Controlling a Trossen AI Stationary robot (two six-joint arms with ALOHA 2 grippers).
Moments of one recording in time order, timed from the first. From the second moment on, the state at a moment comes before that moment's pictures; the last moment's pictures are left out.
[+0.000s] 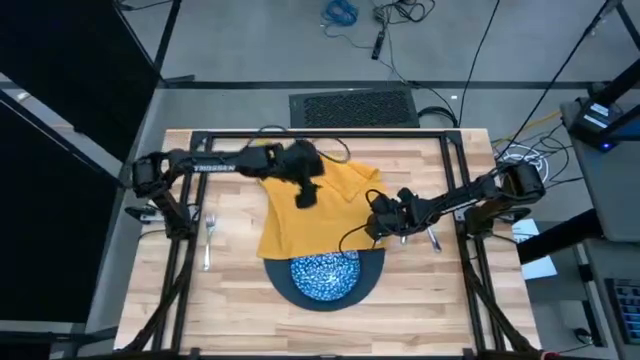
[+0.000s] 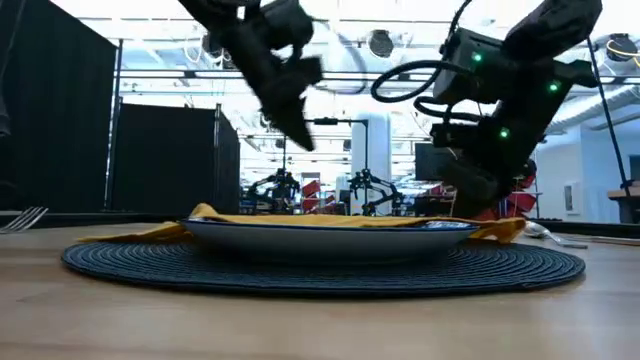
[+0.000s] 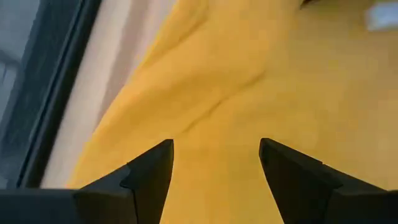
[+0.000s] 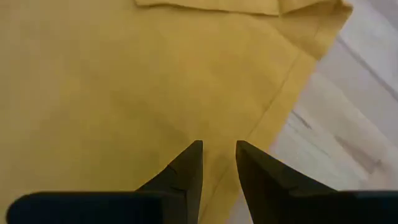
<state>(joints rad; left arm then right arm) 0.25 1.69 1.25 -0.38 -0.01 0.22 0.09 1.57 0.69 -0.42 0.55 0.79</state>
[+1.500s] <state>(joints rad) 0.18 2.15 1.42 -0.13 -0.09 0.32 0.20 1.33 0.69 -0.49 0.53 0.86</state>
